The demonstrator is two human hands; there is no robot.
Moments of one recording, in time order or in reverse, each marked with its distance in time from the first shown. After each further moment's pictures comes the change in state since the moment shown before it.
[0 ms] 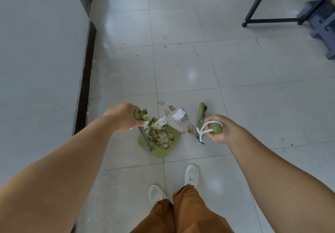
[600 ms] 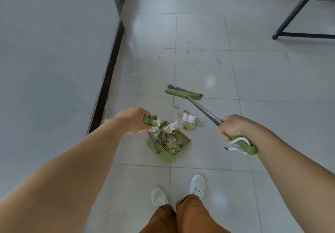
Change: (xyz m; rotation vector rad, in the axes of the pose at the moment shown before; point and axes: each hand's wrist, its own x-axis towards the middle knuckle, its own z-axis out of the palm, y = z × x) left_hand -0.006 -0.019 -0.001 -0.011 -0.038 -0.062; right_hand 0.000 -0.044 0.023 -1.341 0.073 -0.273
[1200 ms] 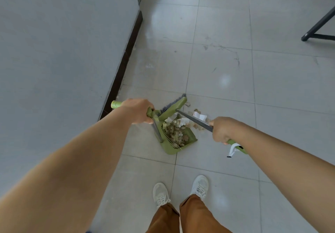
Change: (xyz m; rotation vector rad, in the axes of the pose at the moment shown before) left_hand 0.016 -0.017 -0.014 0.141 0.022 -0.052; right_hand 0.015 -0.064 0.029 -0.795 -0.101 -0.142
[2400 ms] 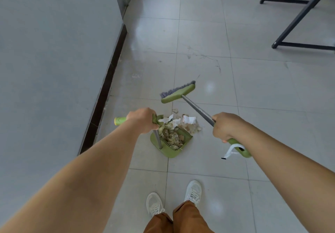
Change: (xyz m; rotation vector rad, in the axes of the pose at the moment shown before) left_hand 0.002 0.051 0.013 -0.171 0.054 -0.078; right_hand -0.037 0.032 -0.009 0.071 0.111 0.147
